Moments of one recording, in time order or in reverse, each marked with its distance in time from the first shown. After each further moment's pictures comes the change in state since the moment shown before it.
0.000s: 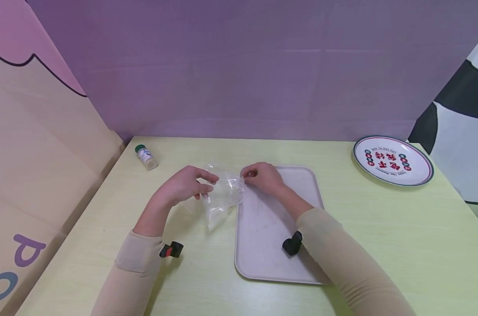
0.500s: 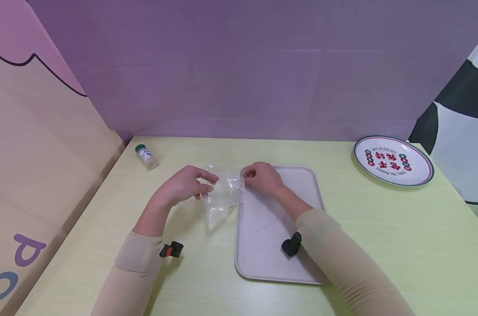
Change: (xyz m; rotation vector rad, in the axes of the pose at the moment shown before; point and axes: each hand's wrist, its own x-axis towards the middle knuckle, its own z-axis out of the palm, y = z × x) left_hand 0.000 0.000 0.000 -0.004 -0.001 -0.002; right_hand -0.001 -0.007 0.000 -0.038 -0.002 0.040
